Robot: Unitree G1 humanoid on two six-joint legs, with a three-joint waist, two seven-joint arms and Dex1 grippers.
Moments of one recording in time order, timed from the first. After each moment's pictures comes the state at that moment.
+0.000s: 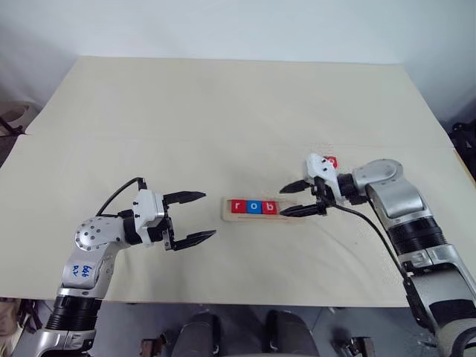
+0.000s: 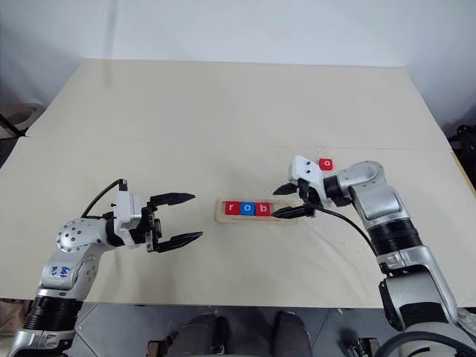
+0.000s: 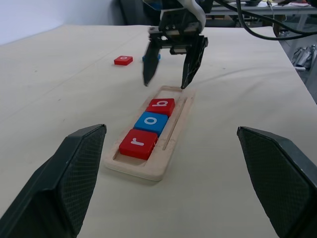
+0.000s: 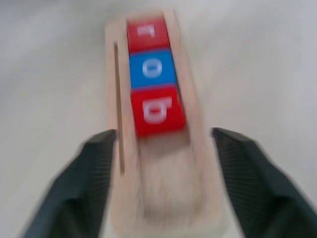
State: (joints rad) left arm -0.21 0.57 0.06 -0.07 -0.44 0.01 -1.08; right arm -0.75 -0.64 0.23 0.36 0.14 0.30 1.39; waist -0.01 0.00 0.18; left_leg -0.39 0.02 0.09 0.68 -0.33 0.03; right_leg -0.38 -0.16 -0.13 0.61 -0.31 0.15
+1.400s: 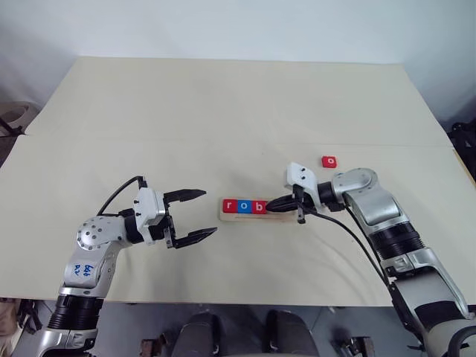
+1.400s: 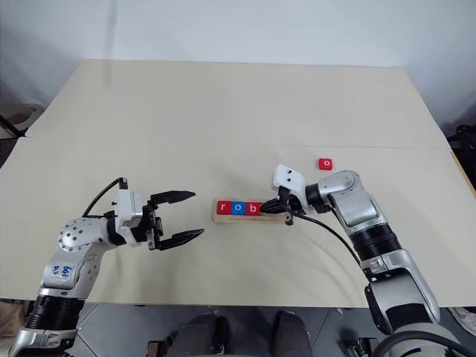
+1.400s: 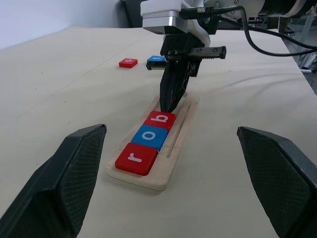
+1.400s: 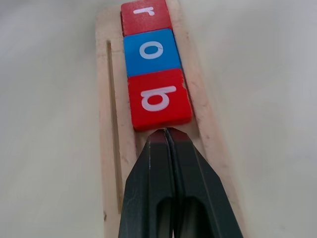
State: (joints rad) left arm -0.22 0.56 0.05 -0.07 -0.44 0.01 -1.06; right arm -0.74 -0.58 0.26 0.30 0.10 0.36 1.30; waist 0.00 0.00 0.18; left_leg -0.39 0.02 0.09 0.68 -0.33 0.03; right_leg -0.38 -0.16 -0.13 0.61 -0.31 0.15
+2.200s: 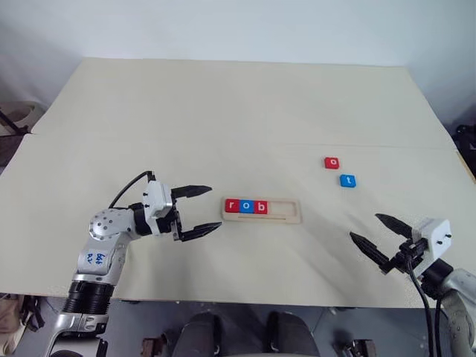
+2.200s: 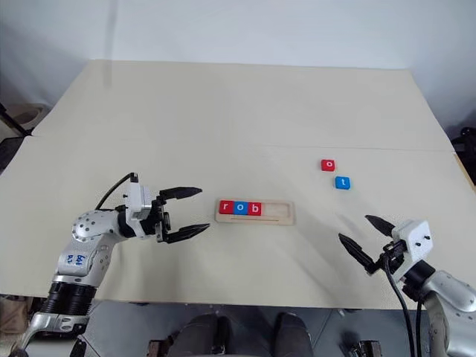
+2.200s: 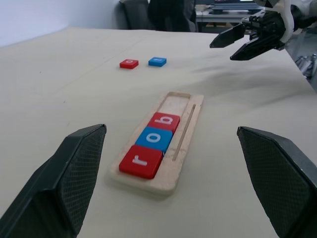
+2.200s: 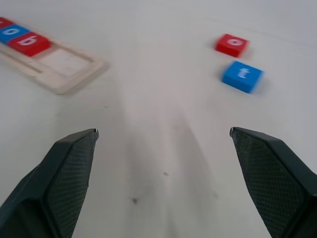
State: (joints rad) left arm -0.34 0.51 0.02 0.09 -0.43 -0.02 -1.11; right arm 0.20 -0.49 -0.49 -0.16 0.40 0.11 0.87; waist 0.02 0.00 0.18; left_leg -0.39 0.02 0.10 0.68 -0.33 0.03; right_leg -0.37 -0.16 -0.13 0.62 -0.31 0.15
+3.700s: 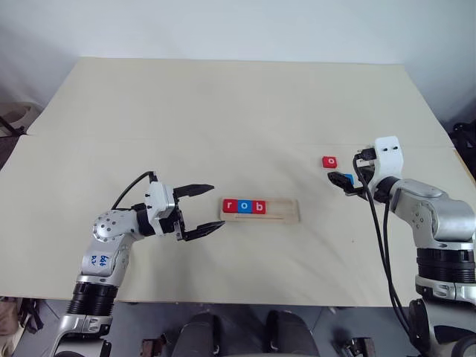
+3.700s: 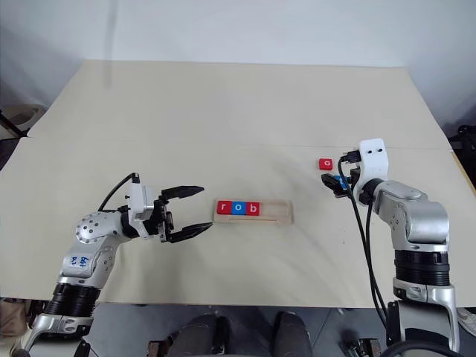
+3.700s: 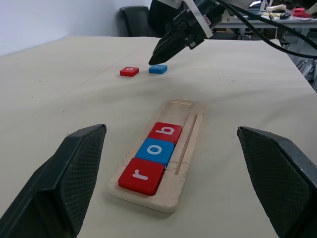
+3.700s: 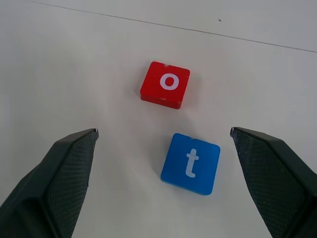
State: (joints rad) left arm -0.31 0.49 0.02 0.05 -0.42 -0.04 -1.07; right arm -0.57 -0.59 -0.20 0.01 0.34 0.97 0.39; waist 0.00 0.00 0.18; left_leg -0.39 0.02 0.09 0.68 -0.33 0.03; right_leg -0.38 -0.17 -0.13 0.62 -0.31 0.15
